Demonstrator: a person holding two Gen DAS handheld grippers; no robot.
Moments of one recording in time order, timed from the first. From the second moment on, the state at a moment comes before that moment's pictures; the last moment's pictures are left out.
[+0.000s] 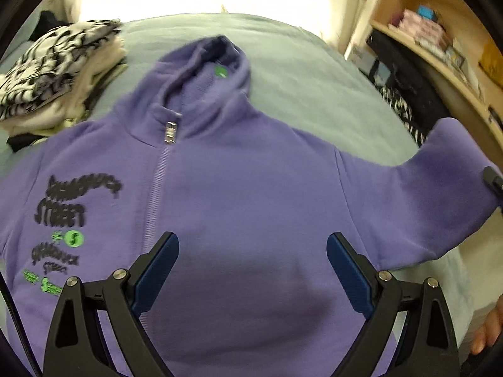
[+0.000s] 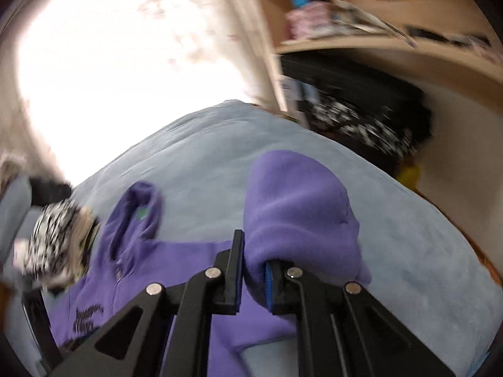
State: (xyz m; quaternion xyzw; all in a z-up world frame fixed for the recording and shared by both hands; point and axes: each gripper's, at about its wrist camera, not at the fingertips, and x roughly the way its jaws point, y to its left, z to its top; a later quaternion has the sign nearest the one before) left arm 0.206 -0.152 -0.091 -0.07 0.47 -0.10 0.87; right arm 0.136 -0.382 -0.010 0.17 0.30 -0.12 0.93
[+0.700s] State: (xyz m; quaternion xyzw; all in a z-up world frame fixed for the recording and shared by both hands) left arm 0.180 -0.110 -0.093 -0.06 0.50 -0.10 0.86; right arm 0.114 -0.273 -0.133 0.22 0.53 0.07 0.82
